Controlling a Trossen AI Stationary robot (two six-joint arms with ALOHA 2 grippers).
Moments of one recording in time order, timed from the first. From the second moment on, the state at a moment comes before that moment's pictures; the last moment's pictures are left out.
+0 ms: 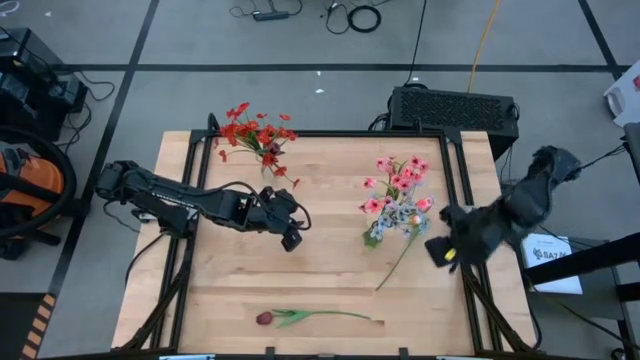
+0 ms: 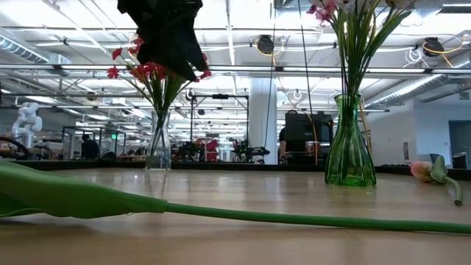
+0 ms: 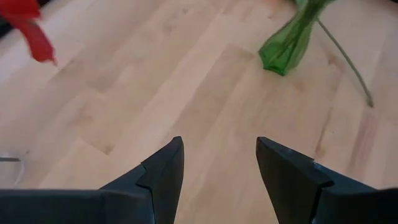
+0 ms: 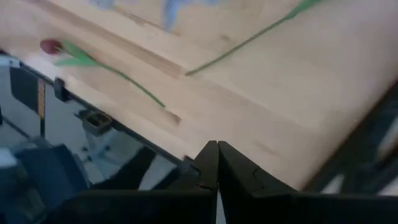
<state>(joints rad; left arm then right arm) -0.19 1.44 1.08 -0.53 -0.38 -0.62 0.70 1.12 1.32 -1.36 0.08 1.90</state>
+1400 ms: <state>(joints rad) -0.20 1.44 1.09 -0.57 -0.19 -0.54 0.56 1.96 1.23 -1.33 0.25 2.40</state>
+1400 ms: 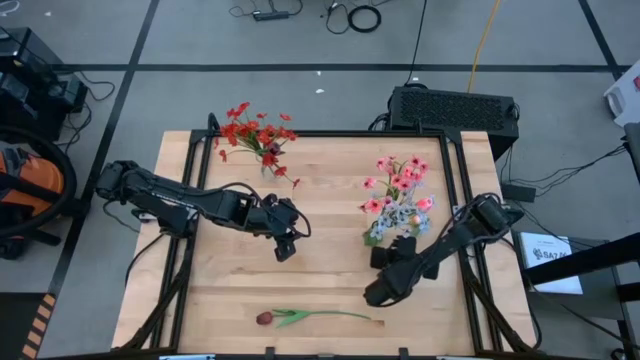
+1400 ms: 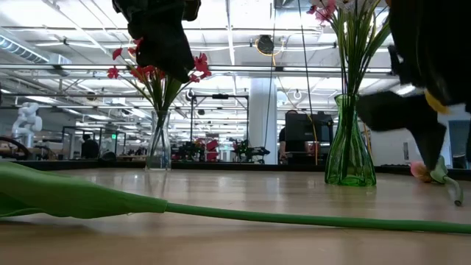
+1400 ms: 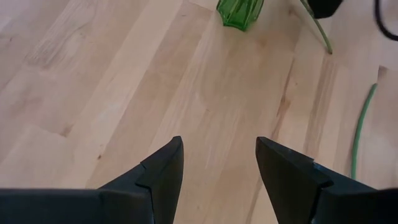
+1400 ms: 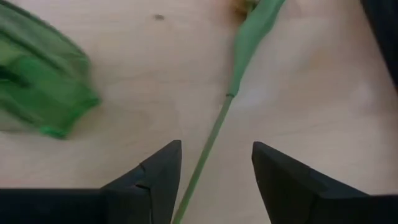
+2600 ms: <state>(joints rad) -0.20 1.44 1.09 -0.52 -0.19 -0.60 0.82 1.81 1.35 -1.30 -0.14 1.71</state>
